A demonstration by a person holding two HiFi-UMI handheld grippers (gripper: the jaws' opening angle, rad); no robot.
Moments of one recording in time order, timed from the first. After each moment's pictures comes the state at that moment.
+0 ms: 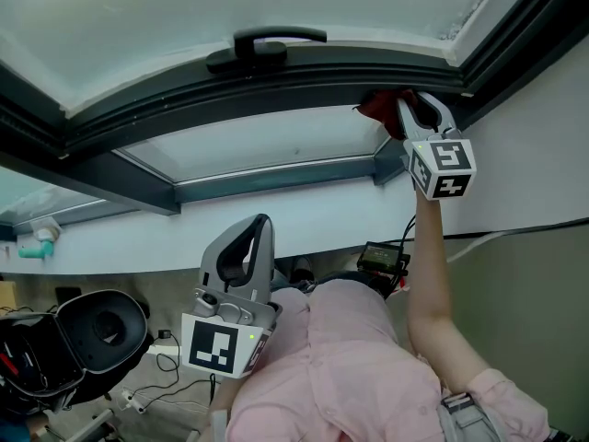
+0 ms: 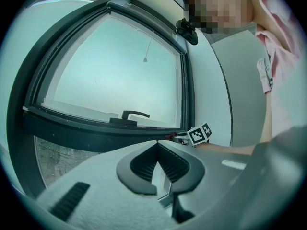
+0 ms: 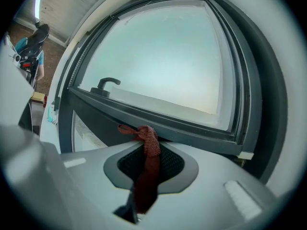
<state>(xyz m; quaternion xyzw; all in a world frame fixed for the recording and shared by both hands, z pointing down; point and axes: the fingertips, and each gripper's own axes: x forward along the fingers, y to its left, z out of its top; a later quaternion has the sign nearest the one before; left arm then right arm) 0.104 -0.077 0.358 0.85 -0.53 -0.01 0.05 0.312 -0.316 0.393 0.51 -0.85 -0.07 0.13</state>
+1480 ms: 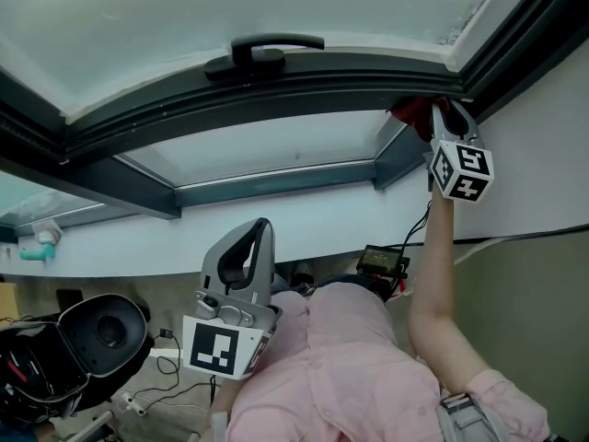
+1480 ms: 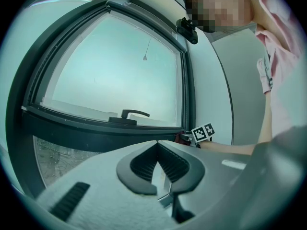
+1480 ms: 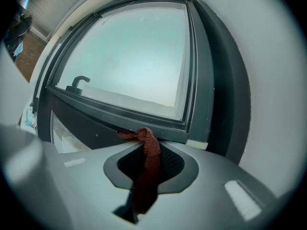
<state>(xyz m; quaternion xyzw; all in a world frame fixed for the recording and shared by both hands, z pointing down) 0.107 -0.082 0.359 0.85 -0.53 -0.01 0.05 0.395 -0.333 0.391 0.61 -0.79 -0.05 0.10</state>
